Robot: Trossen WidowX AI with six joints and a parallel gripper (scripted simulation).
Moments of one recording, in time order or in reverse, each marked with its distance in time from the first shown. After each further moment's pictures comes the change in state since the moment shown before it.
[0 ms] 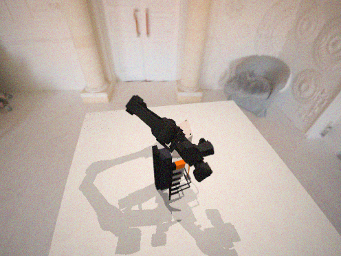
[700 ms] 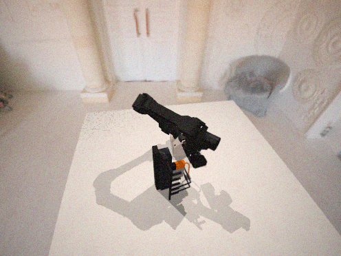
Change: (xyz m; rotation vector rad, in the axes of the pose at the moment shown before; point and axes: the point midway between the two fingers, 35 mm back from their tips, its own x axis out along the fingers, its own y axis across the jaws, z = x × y) arm 0.006 0.130 -0.027 -0.073 0.610 0.410
